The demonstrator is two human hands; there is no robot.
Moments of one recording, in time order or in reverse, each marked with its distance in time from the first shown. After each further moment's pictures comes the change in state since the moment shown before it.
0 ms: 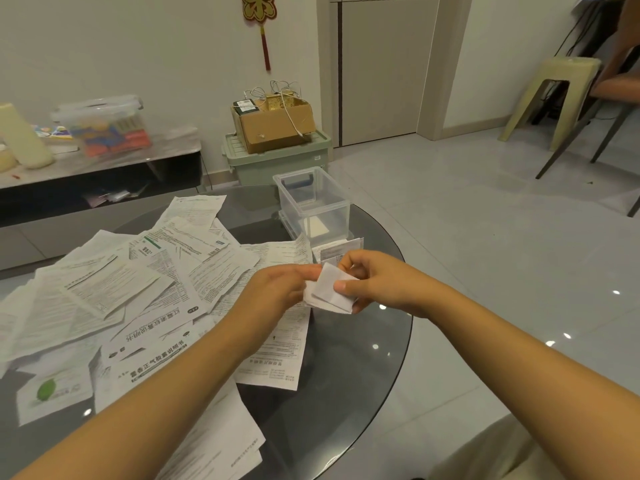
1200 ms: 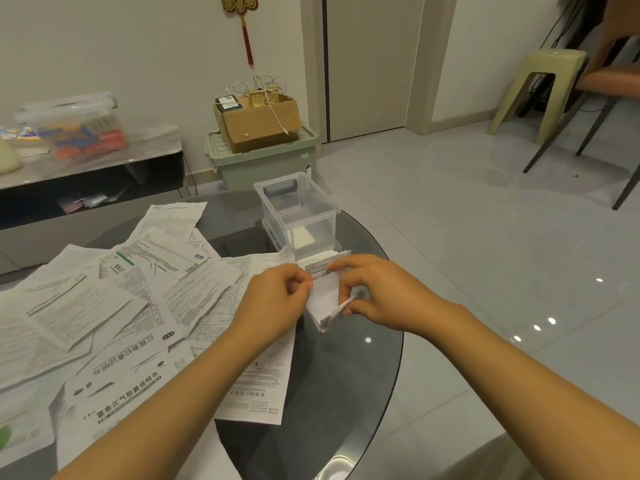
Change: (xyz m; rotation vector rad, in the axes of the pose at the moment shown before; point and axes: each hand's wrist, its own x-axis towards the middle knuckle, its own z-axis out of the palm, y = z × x) left_hand 0.048 -0.010 0.014 0.650 0.176 0.086; right_hand 0.006 0.013 -0.021 -0.674 0.103 -0.233
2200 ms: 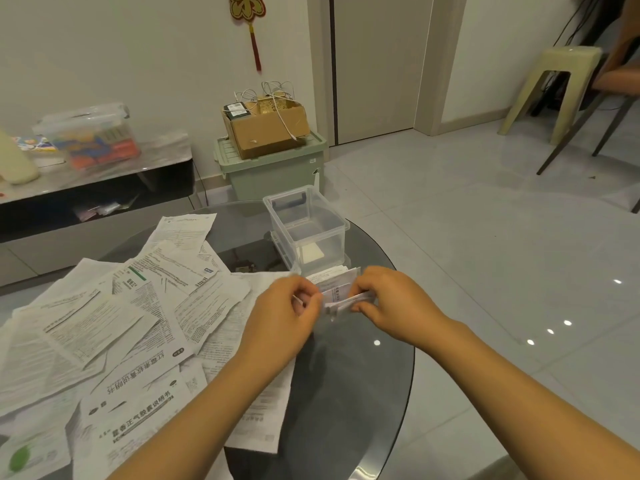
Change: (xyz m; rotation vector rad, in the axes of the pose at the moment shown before) left_hand -0.004 0.003 -0.002 -0.067 0.110 0.047; right_hand 0.015 0.014 0.009 0.017 0.137 0.085
